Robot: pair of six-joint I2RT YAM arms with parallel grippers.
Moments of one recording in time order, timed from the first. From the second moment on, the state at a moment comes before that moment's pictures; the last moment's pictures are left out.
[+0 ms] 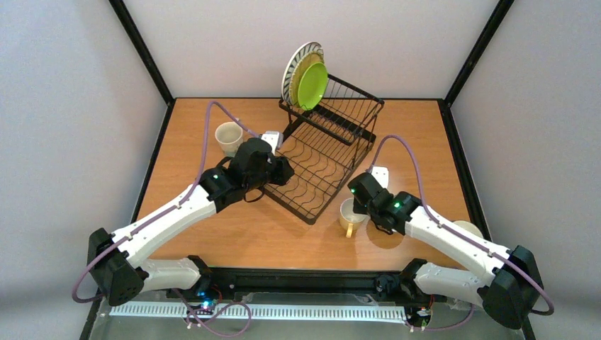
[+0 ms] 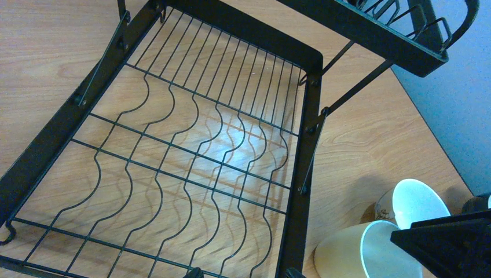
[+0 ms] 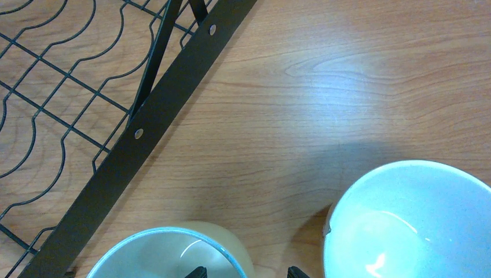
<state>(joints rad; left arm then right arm) -0.77 1.21 1.05 -0.45 -0.13 -0.53 0.76 1.06 0.75 -0.72 0.46 0.73</state>
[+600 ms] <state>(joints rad) -0.77 1.21 1.04 -0.43 -0.10 -0.54 0.76 1.14 0.69 -0.65 0.41 0.76</state>
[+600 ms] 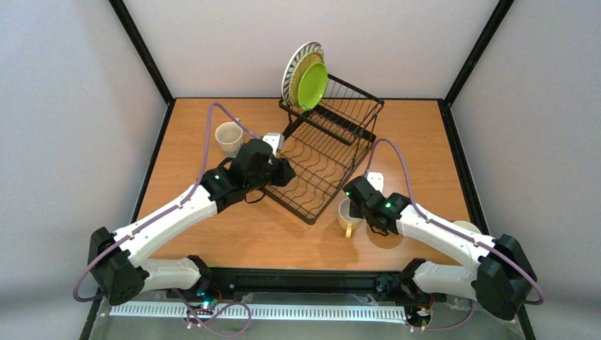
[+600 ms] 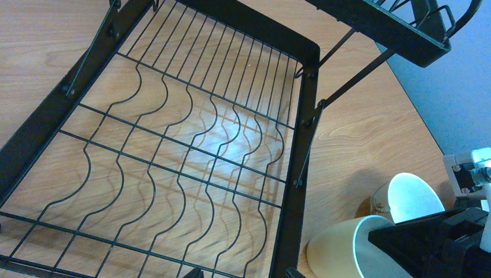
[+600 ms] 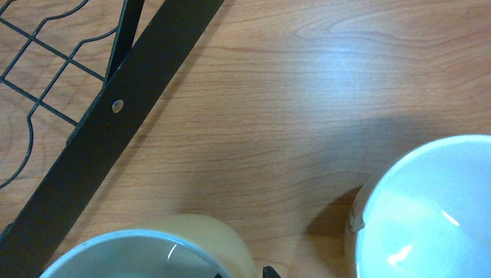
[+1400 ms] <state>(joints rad) -0.77 1.16 1.03 -0.43 -0.02 -0.60 0.85 1.00 0.78 -0.80 0.41 0.81</state>
